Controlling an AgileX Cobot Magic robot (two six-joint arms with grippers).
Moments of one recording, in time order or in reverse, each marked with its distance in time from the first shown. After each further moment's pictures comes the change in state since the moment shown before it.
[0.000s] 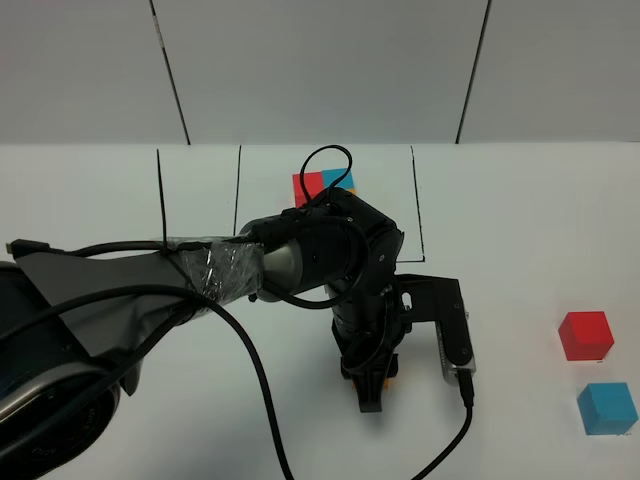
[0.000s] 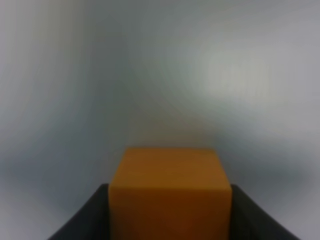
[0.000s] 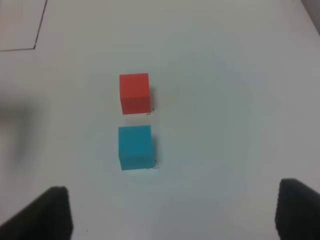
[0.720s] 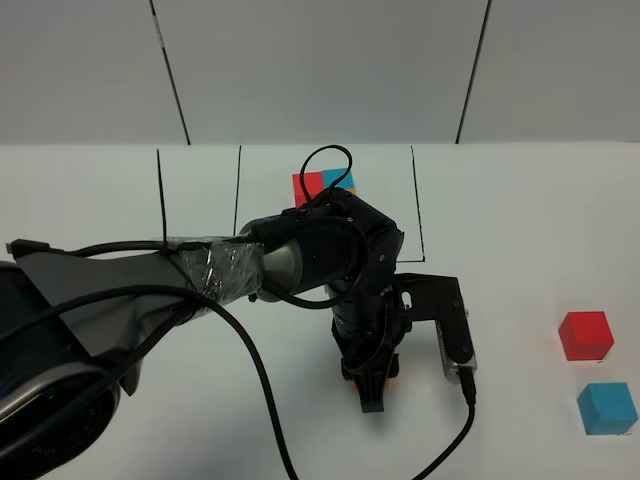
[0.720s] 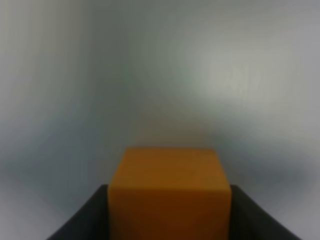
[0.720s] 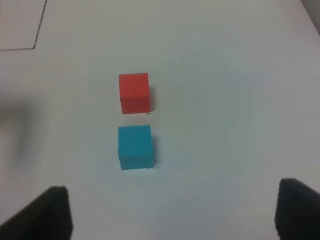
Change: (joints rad) left arm 0.000 0.000 0.000 0.000 0.000 -0.023; right arm 0.000 0.000 0.000 0.000 0.000 0.000
